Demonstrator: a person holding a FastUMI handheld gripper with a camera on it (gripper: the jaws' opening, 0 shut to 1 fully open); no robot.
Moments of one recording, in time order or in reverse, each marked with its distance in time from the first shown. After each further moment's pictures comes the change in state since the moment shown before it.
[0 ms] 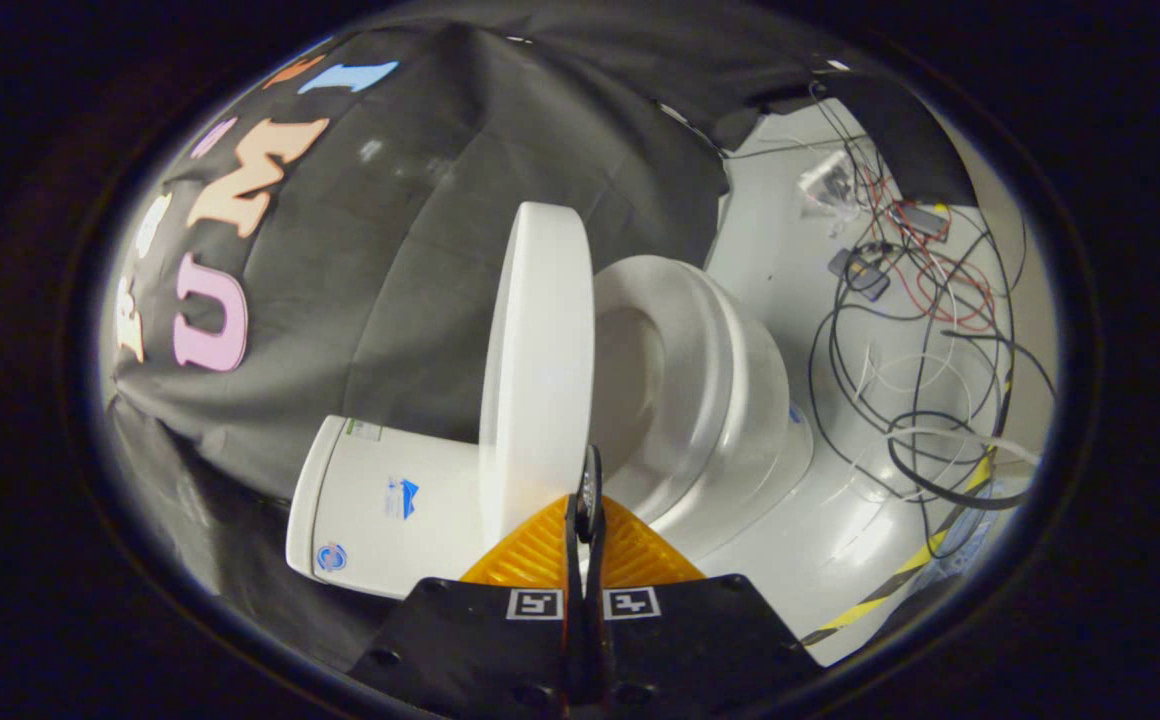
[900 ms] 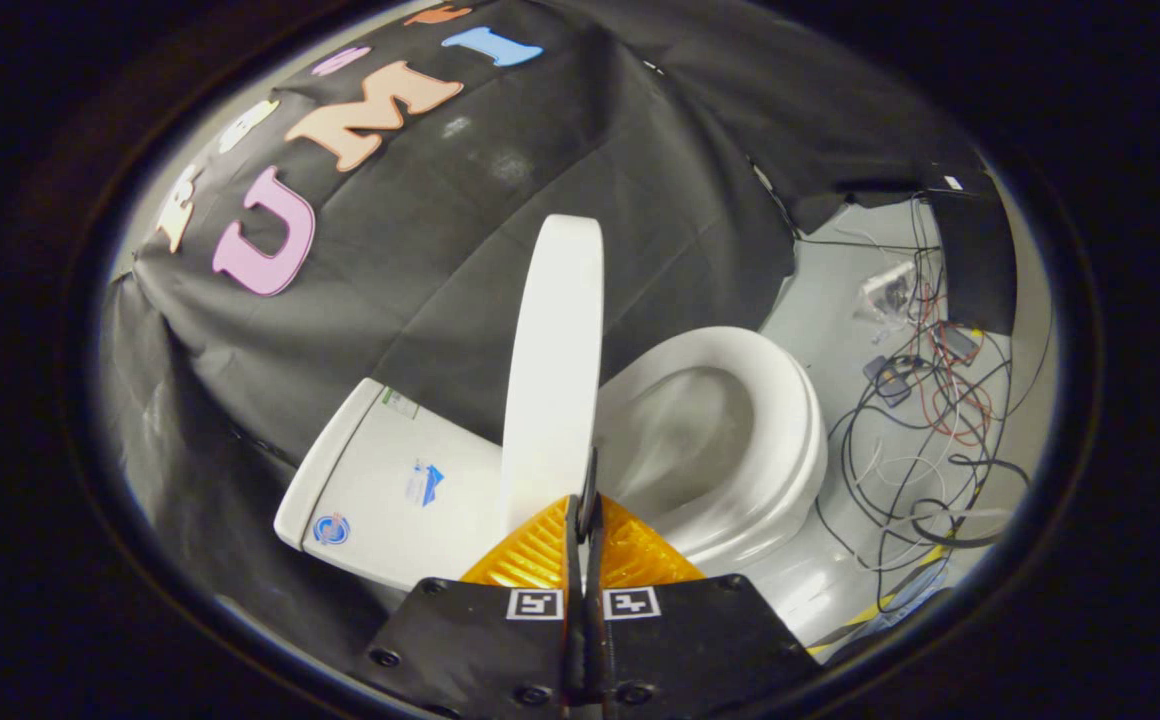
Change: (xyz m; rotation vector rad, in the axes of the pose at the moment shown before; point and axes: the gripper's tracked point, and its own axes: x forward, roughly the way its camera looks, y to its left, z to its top) arm -0.026 0.090 0.004 -0.265 -0.114 0.009
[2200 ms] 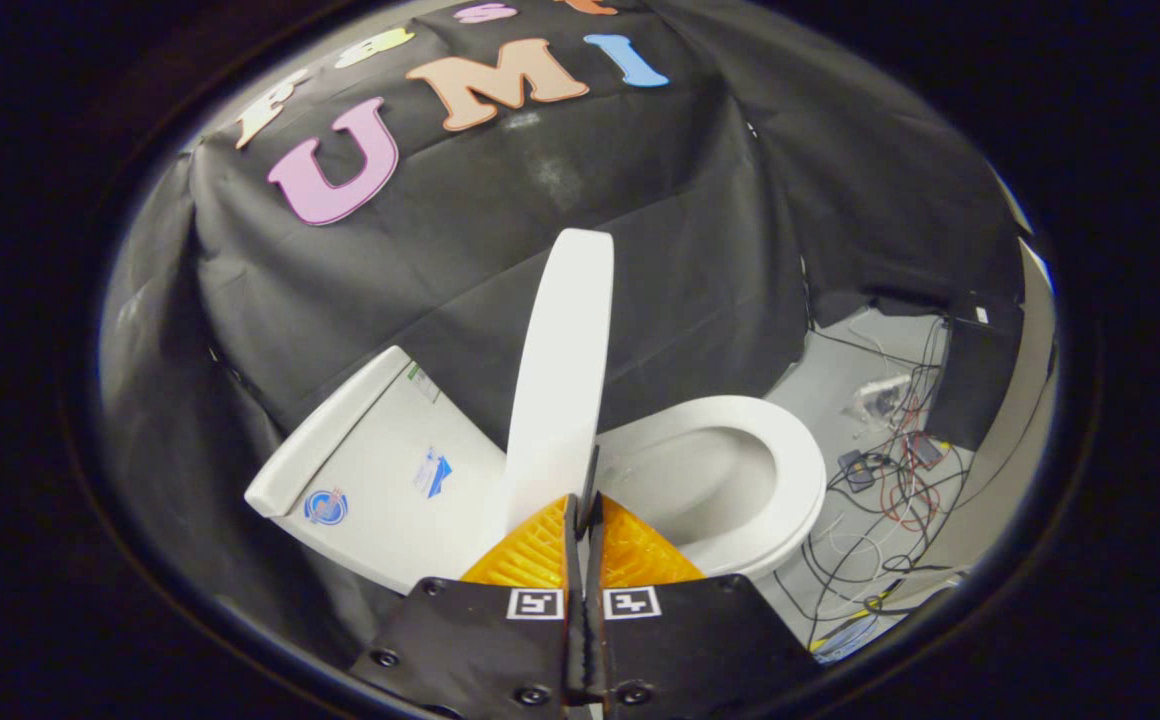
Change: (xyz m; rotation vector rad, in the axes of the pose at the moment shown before) arm -0.012 0.082 0.010 -0.305 -0.091 -0.099
